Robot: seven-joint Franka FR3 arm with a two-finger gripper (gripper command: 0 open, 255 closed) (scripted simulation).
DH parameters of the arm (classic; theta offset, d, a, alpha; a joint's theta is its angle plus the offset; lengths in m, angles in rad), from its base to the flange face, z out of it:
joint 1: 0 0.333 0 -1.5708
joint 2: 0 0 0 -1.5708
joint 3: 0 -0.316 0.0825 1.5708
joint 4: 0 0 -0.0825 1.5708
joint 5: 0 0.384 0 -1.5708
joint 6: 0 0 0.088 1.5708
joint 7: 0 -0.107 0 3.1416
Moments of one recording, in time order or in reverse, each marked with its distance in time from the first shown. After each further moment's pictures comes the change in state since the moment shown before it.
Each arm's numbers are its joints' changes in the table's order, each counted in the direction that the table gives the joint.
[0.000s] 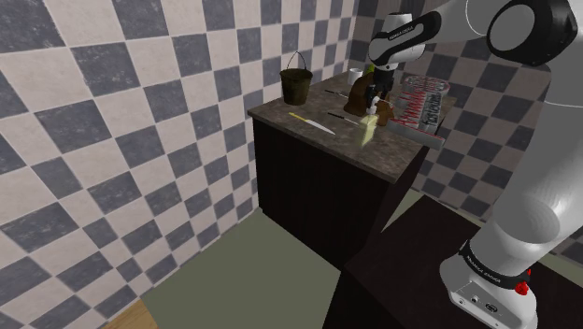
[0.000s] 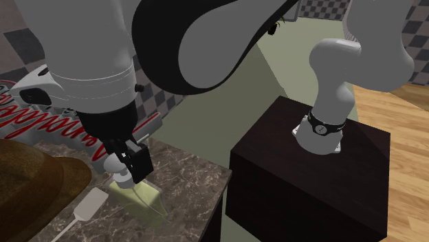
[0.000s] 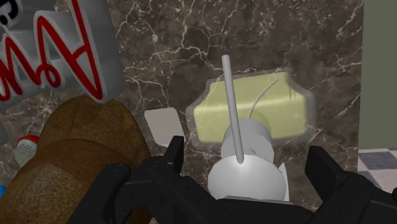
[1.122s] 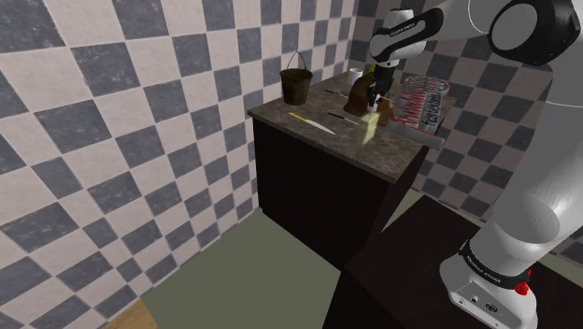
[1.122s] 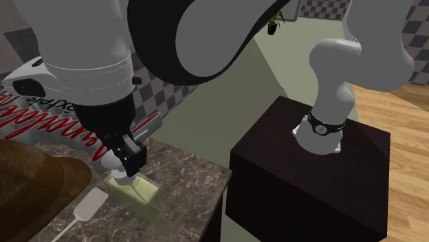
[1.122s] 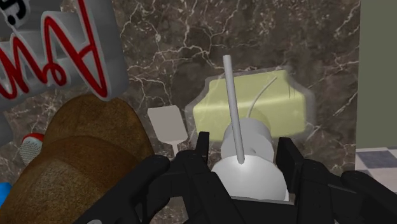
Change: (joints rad) arm 0.000 -0.009 0.001 -0.017 -0.001 0.025 0.002
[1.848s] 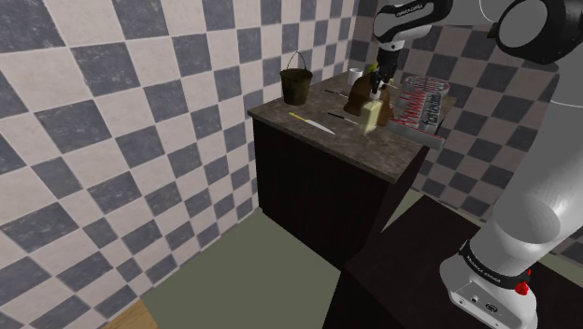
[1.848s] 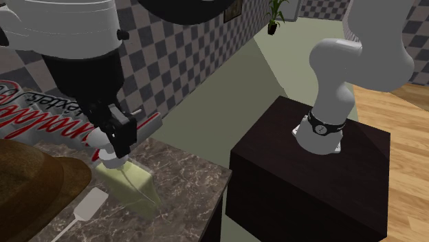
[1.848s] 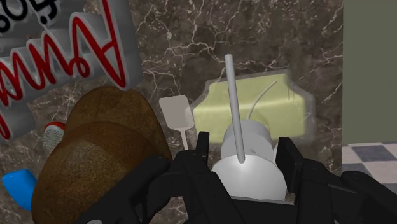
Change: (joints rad) arm 0.003 -0.033 0.002 -0.103 -0.005 0.135 0.002
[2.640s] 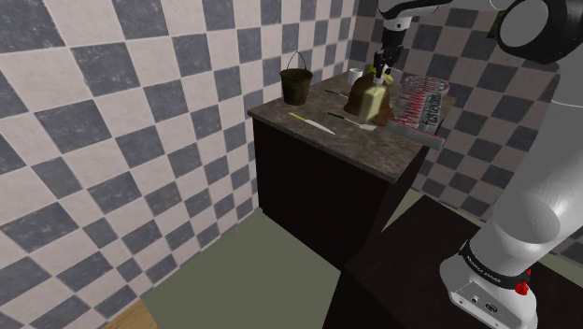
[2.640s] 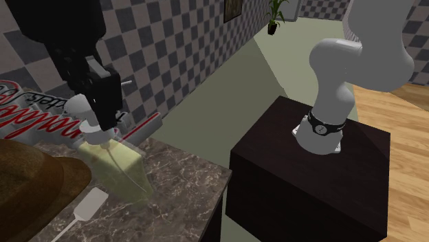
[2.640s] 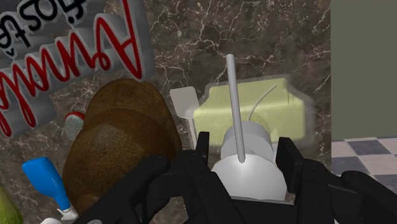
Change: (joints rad) arm -0.003 -0.004 0.002 -0.156 0.002 0.159 0.010
